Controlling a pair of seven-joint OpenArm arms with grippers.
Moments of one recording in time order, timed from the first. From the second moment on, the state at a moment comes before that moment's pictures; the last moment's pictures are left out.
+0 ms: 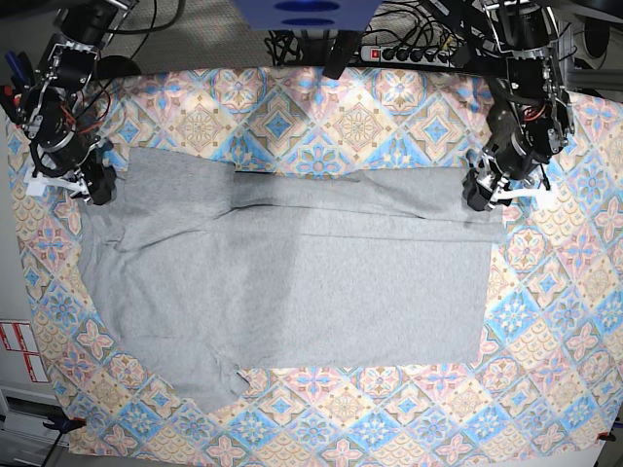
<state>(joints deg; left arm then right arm) 10.8 -13.4 -23.0 76.2 -62.8 1.5 43.1 -10.7 13.2 36.8 78.6 57.4 1.0 -48.9</state>
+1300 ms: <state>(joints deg) 9.9 -12.2 -24.2 70.5 -68.3 1.3 42.8 -11.9 13.2 36.5 78.7 57.7 1.0 -48.8</state>
